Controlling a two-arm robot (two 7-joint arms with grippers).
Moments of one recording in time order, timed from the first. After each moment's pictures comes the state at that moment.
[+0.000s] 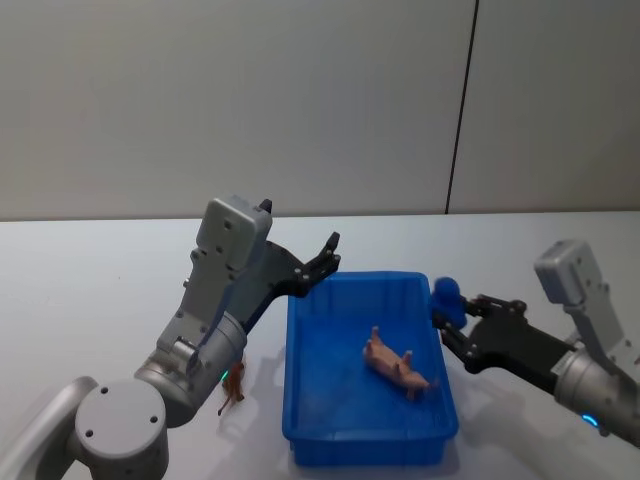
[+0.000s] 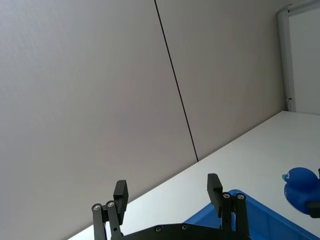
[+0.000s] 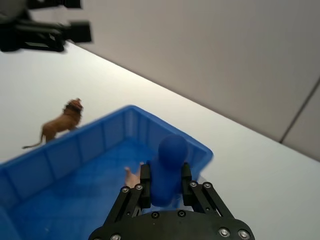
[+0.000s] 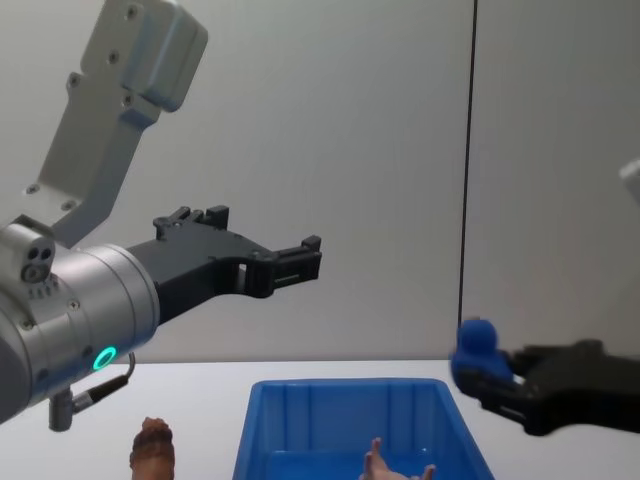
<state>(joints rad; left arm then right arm) -0.24 0.38 0.45 -1.63 -0.20 0.01 -0.01 0.19 0.33 -0.30 -1.47 0.17 0.08 0.51</state>
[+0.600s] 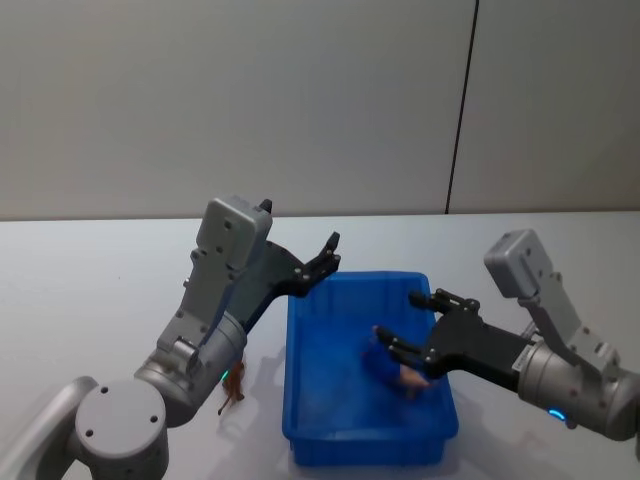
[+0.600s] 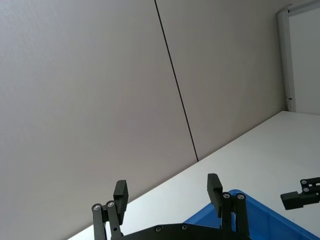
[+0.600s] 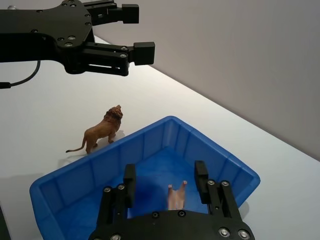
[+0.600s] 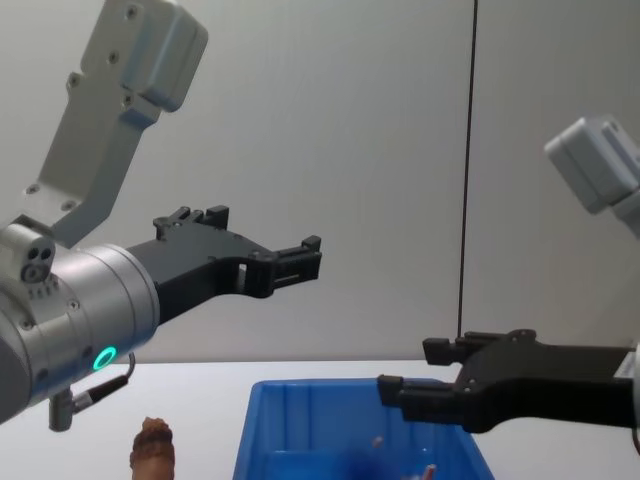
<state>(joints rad) -0.24 0.38 0.45 -1.63 -0.20 0.01 -0.01 0.23 0.29 -0.34 -1.51 0.13 0.16 0.60</state>
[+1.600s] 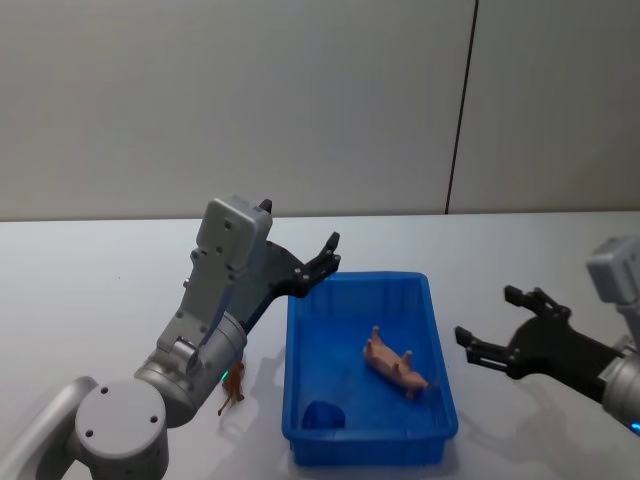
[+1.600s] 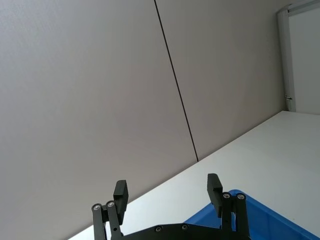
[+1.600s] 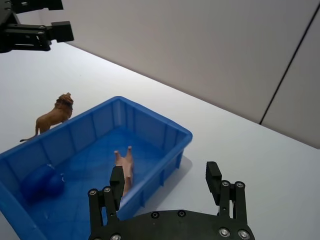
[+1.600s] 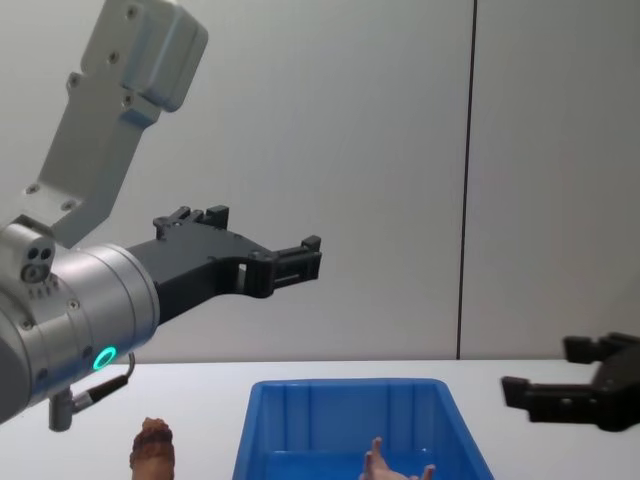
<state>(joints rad) -0.24 0.38 0.45 -1.63 -0.20 0.01 -0.01 0.11 0.43 -0.25 -1.59 0.27 0.16 0.48</state>
